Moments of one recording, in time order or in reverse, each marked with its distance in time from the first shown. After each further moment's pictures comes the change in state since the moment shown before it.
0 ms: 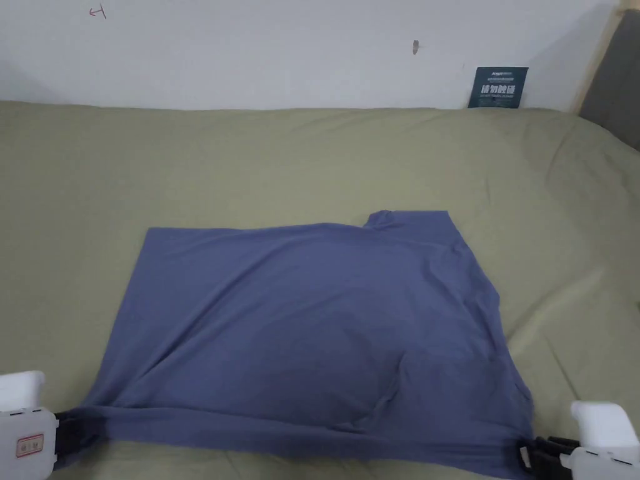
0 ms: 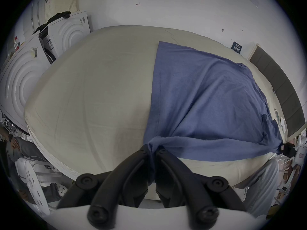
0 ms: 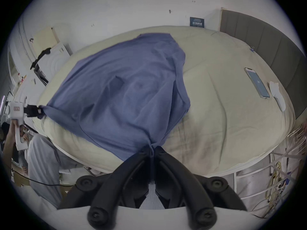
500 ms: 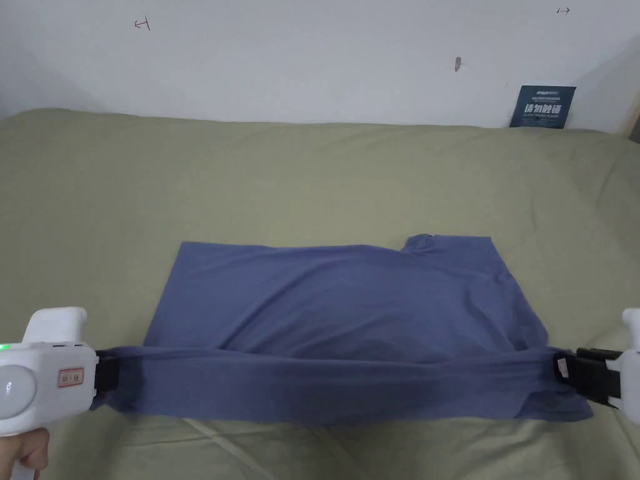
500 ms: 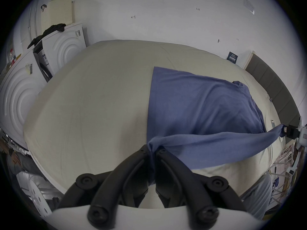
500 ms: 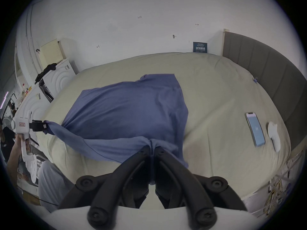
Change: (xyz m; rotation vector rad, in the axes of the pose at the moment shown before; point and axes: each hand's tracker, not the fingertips) left arm 0.006 0.092 -0.005 0.094 -0.029 -0.024; right arm -0.005 0.146 -0.024 0.118 0.014 0.034
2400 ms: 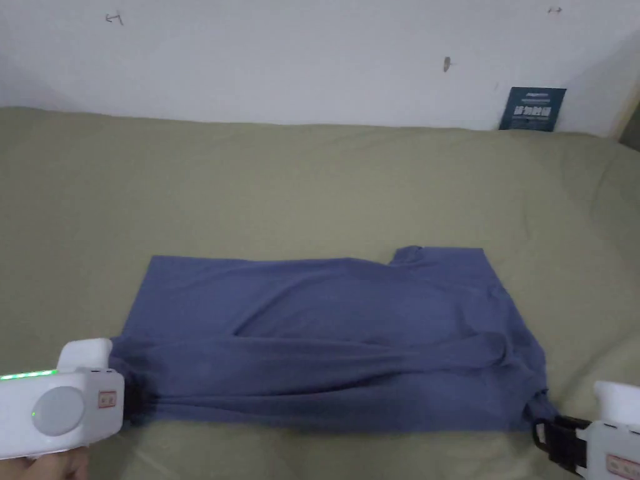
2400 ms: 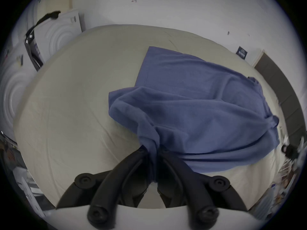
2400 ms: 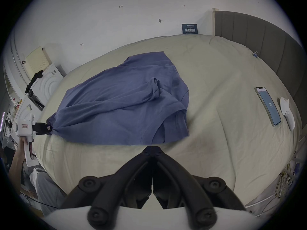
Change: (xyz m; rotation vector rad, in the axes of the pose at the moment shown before) left arm 0.035 0.000 -0.096 -0.084 0.039 0.011; right arm 0.013 -0.049 -0.054 -0.070 -0.036 -0.123
